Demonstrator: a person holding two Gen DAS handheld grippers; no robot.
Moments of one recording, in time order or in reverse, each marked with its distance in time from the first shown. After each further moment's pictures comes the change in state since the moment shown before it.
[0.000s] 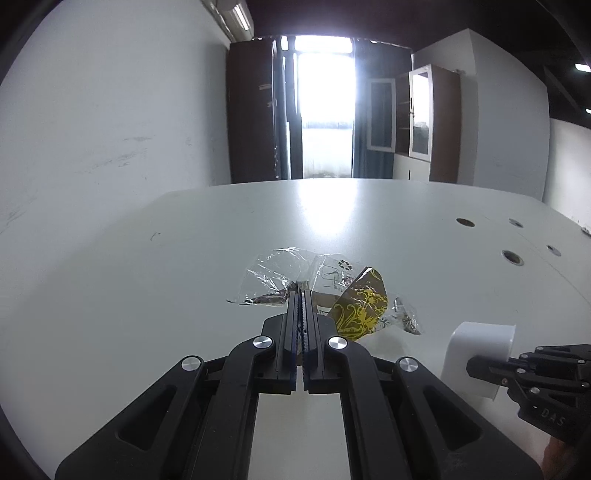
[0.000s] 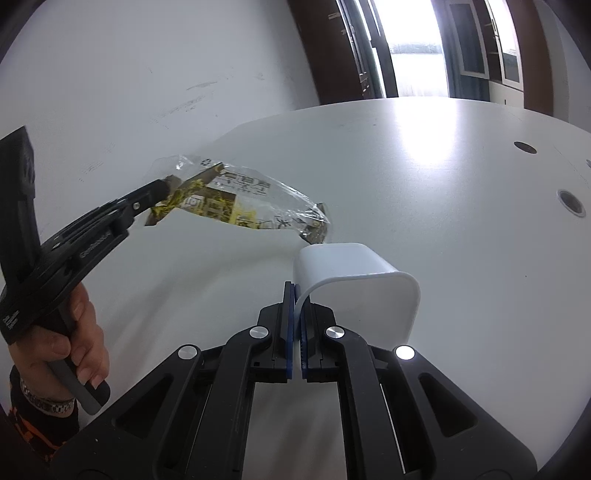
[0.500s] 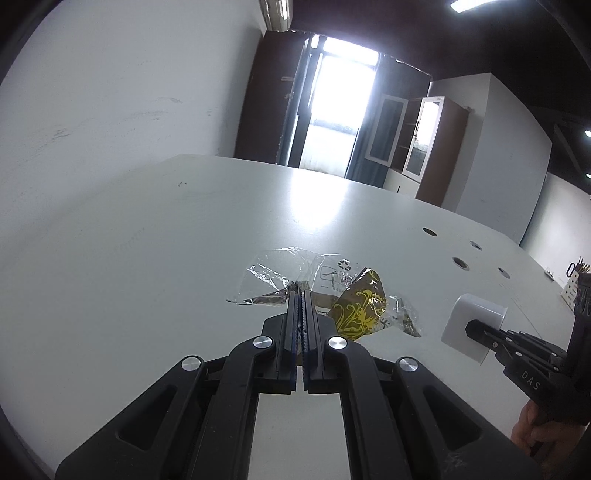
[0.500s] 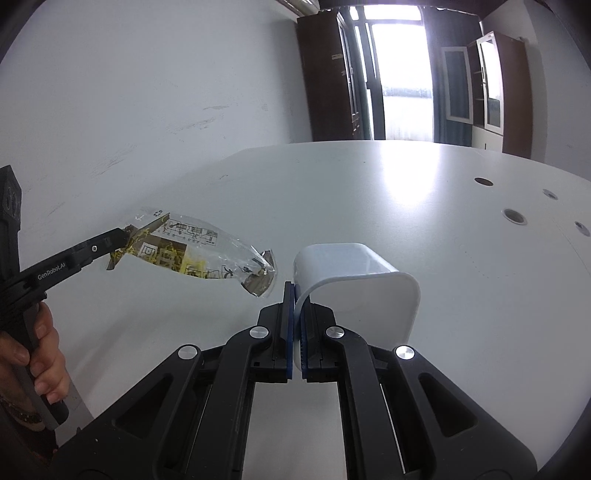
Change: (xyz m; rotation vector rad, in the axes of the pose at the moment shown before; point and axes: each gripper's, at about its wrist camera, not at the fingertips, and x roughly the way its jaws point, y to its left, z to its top) left arm -0.145 0.044 -0.063 -0.193 0.031 -0.093; right arm -0.117 0.063 -0.072 -0.099 -0.148 -0.116
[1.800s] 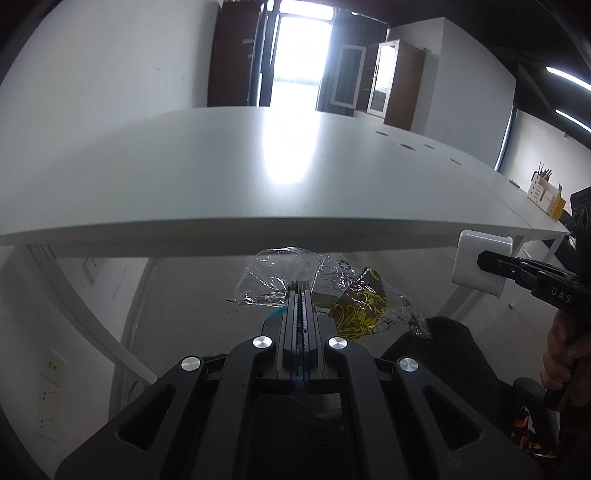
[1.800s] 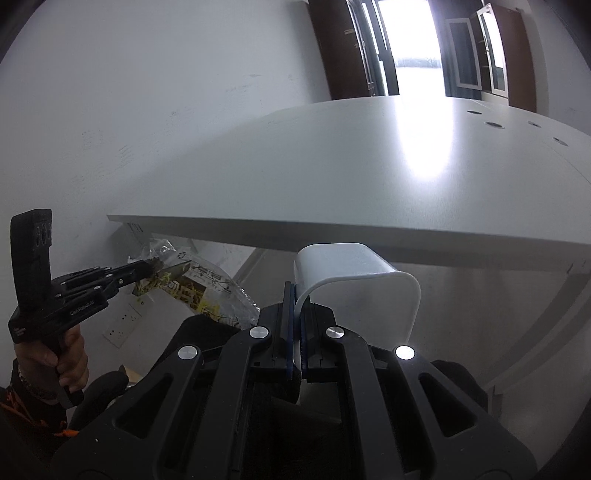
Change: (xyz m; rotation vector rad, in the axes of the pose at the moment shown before) left arm -0.146 0.018 -0.208 0.146 0.206 -0.083; right arm -0.155 0.060 -0.208 0.046 0.120 0.101
